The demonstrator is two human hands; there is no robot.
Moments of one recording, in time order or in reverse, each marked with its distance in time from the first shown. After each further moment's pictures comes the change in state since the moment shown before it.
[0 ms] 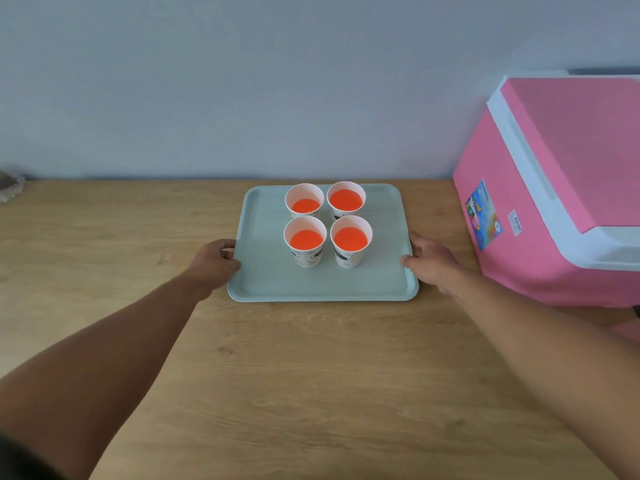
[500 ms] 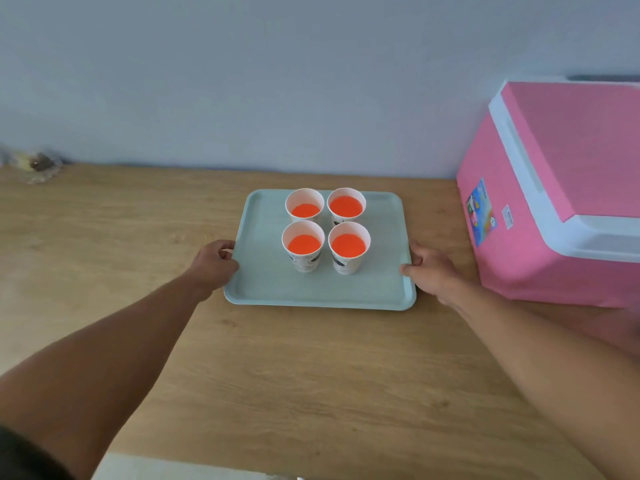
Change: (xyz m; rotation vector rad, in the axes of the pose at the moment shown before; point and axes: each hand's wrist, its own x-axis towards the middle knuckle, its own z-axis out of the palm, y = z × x) left_hand -0.049 -0.020 0.001 -0.054 0.104 -0.018; right_hand -0.037 0.019 0.009 0.116 -0.017 -0.052
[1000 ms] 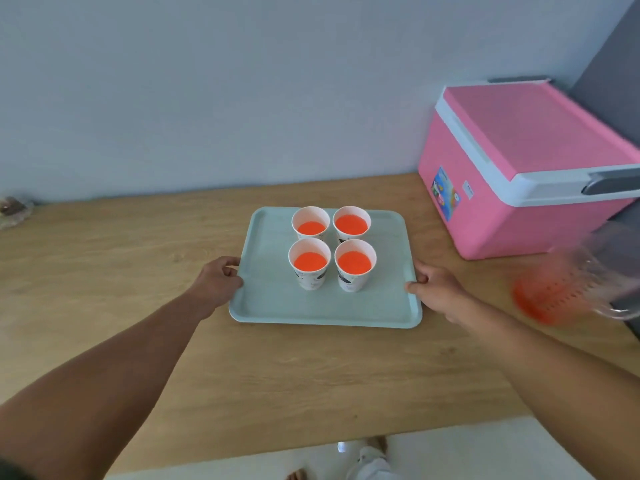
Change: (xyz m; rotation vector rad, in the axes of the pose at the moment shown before) left_hand -0.023 -0.014 -0.027 -0.008 -0.195 0.106; right_hand -0.126 0.006 0.022 0.053 0.154 0.042
